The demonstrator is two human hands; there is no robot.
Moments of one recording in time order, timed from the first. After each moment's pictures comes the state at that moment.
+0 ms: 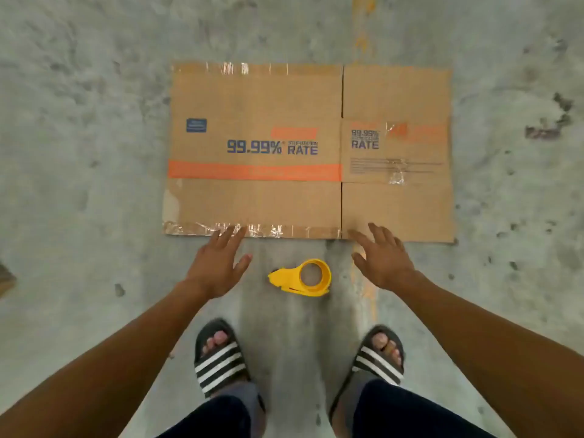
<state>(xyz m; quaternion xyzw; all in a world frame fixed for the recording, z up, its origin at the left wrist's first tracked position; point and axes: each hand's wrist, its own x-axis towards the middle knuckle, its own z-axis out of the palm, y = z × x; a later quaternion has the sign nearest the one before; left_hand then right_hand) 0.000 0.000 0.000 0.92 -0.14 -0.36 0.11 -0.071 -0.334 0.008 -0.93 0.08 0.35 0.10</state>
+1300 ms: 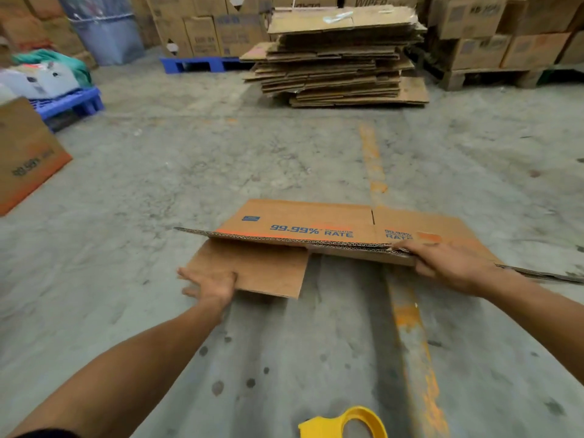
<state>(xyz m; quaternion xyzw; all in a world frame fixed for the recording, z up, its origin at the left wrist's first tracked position) 0.141 0.010 -0.022 0.78 0.37 -0.05 0.51 0.067 -0.393 0.075 -0.99 -0.08 0.10 0.00</state>
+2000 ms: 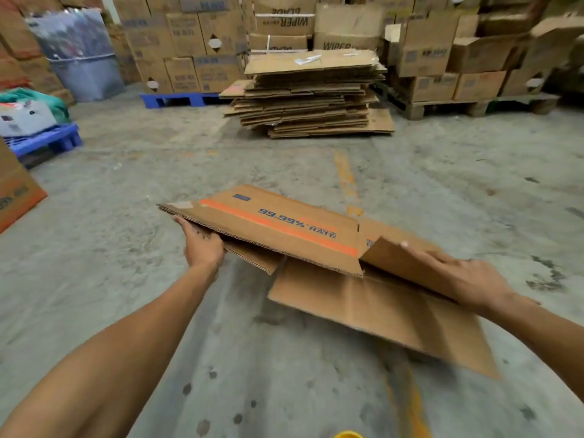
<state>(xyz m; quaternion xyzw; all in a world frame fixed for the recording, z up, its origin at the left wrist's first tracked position) 0.215 -0.016 0.066 0.75 0.17 0.10 0.63 0.012 -0.428 0.104 -0.99 -0.01 0.00 -0.12</state>
